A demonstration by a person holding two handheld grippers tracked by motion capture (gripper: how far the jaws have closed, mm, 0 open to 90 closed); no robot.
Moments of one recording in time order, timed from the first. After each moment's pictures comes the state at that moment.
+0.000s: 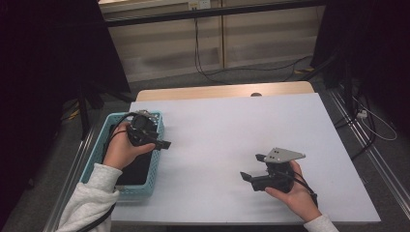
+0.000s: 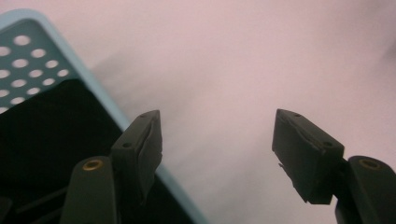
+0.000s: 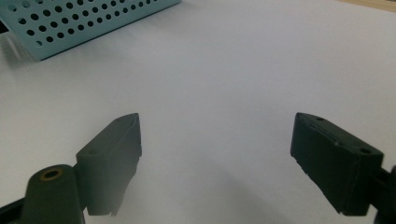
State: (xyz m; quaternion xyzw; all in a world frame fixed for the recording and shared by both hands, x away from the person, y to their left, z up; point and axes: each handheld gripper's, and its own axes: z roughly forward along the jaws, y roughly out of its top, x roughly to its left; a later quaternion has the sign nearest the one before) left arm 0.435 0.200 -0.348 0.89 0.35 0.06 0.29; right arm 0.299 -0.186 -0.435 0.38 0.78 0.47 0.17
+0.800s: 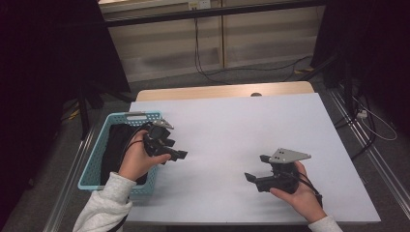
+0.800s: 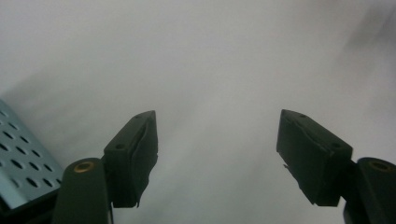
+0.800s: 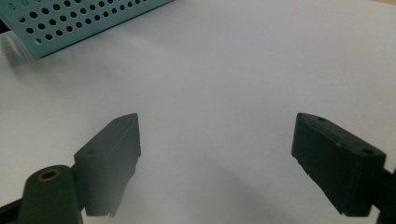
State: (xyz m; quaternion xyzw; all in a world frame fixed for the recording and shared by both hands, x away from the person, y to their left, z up) left arm 0.411 0.162 -0.367 0.90 0.31 0.04 0.31; right arm 0.295 -0.197 -0.437 0.39 0.78 0.47 0.16
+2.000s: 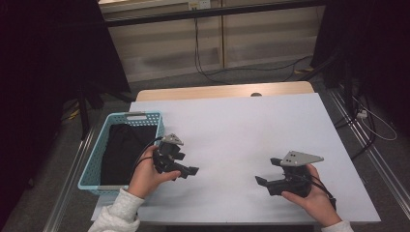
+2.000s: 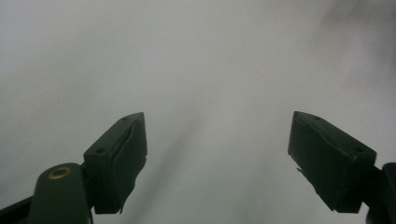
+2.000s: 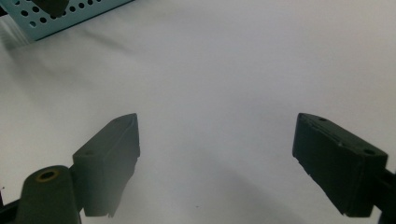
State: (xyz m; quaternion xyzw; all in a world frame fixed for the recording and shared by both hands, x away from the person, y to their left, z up) left arm 0.379 0.145 -0.396 0.89 0.30 0.01 0.34; right arm 0.283 -0.223 -0.435 0.39 0.78 0.46 0.16
